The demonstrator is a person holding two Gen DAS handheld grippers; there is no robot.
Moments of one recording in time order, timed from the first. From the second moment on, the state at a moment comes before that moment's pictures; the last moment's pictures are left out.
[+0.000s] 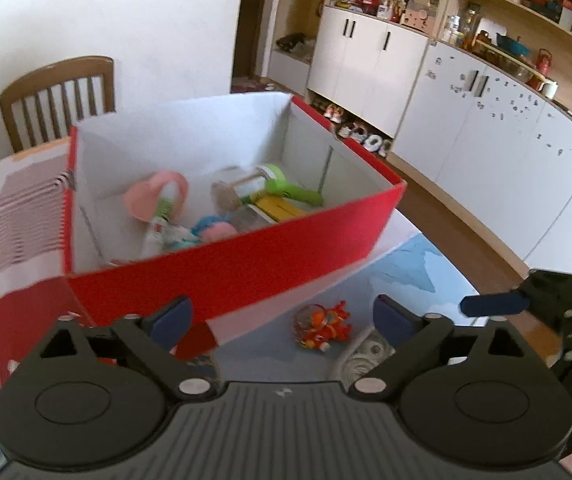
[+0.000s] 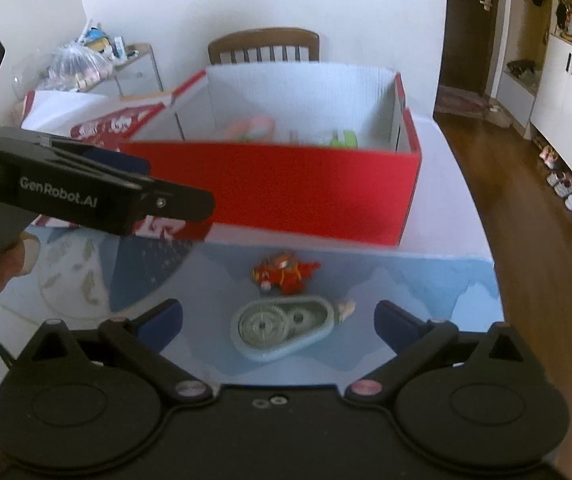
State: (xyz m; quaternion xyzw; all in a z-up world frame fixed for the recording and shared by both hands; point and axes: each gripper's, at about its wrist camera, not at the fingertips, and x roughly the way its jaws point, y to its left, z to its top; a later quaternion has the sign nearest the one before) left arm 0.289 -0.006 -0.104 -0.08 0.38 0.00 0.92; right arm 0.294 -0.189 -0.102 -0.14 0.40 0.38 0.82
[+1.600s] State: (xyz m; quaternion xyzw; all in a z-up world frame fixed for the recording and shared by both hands) left arm 0.345 -0.047 -0.178 -0.03 0.44 -0.04 0.90; right arm 0.296 -0.155 -0.165 -0.19 0.41 0.36 0.82
